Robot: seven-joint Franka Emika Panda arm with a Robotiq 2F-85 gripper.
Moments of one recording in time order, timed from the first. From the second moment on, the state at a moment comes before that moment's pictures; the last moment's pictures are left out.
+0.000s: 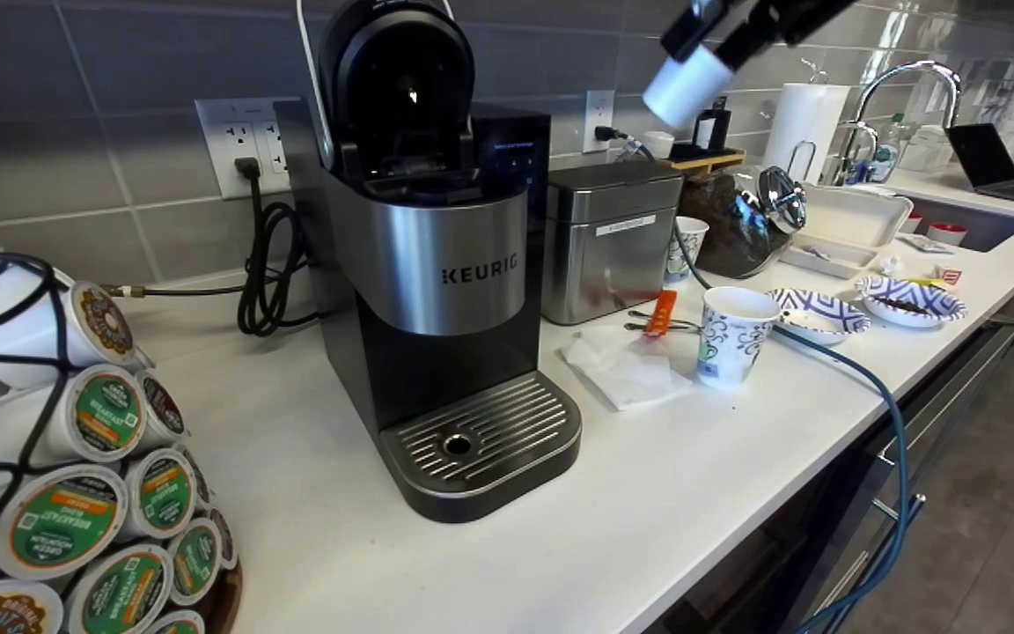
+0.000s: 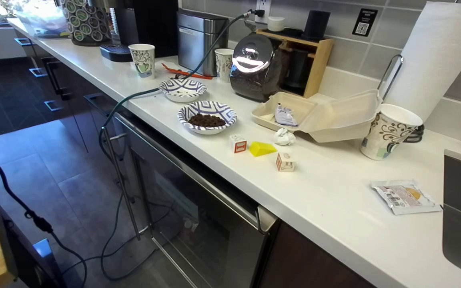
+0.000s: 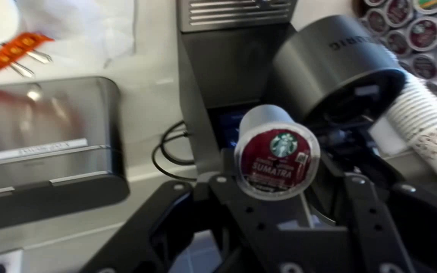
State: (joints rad) arm 0.28 -0.21 0.24 -2.08 -0.04 2.60 0.55
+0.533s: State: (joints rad) arm 0.28 -0.09 0.41 -1.83 -0.22 2.33 0.57
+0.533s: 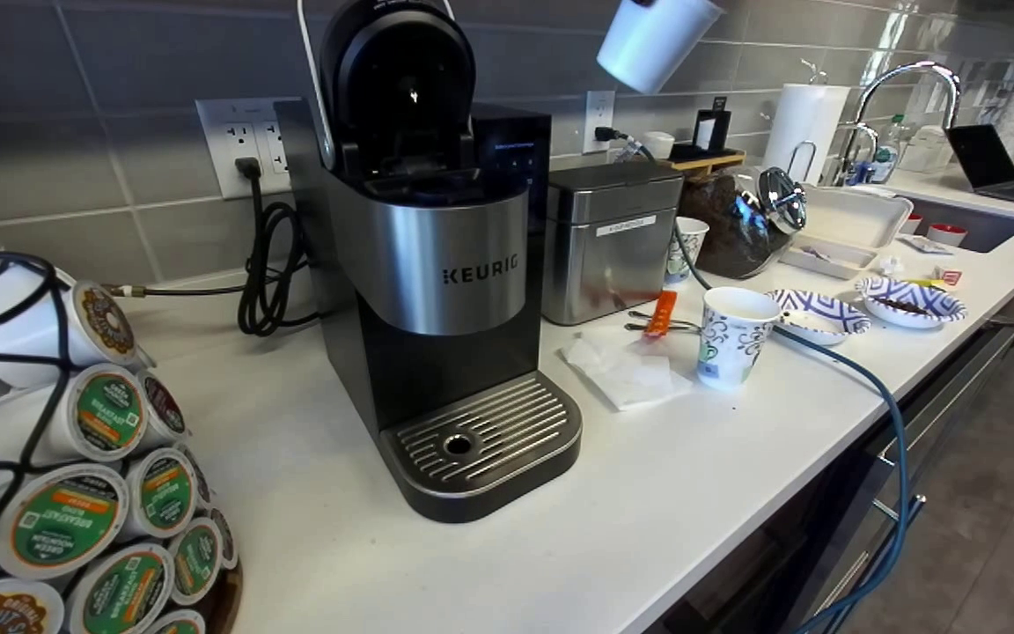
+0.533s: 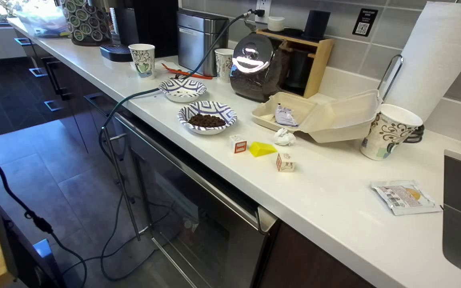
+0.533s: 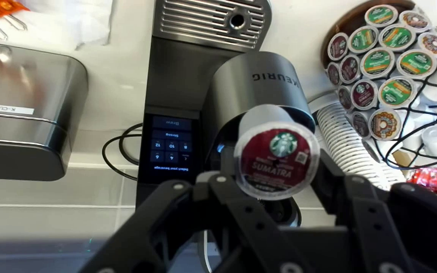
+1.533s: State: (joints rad) arm 0.35 0.08 0.39 -1.67 -0.28 2.33 0.69
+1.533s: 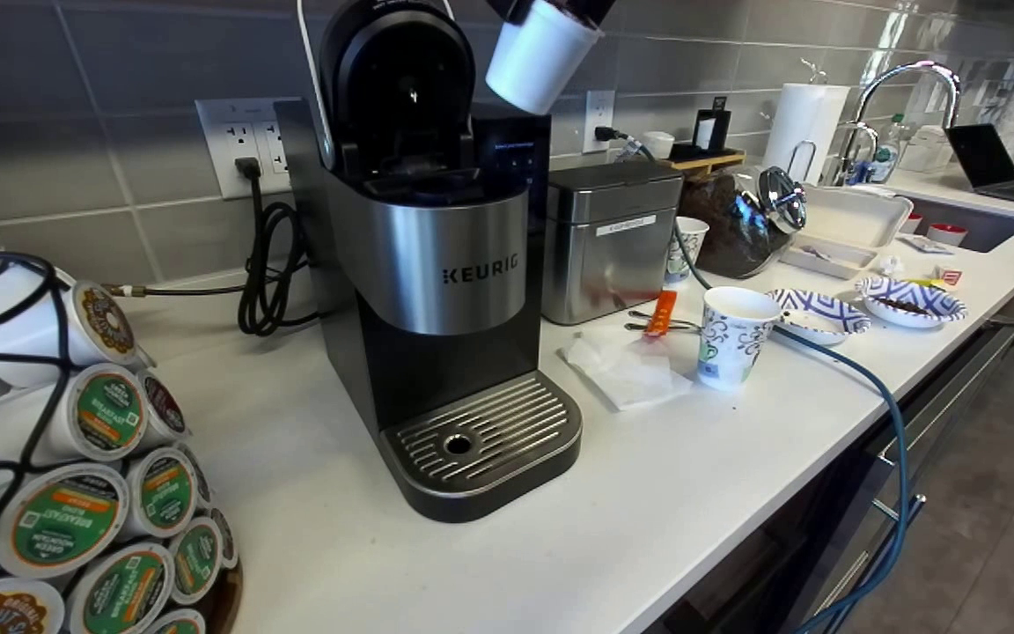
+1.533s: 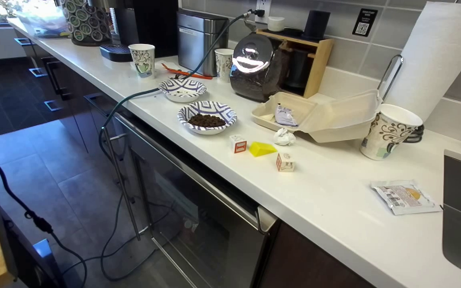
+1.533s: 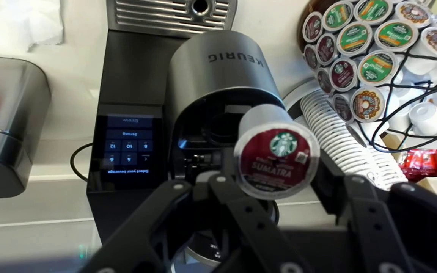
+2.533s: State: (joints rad) arm 0.57 0.42 0.23 -1.26 -0.46 2.11 0.84
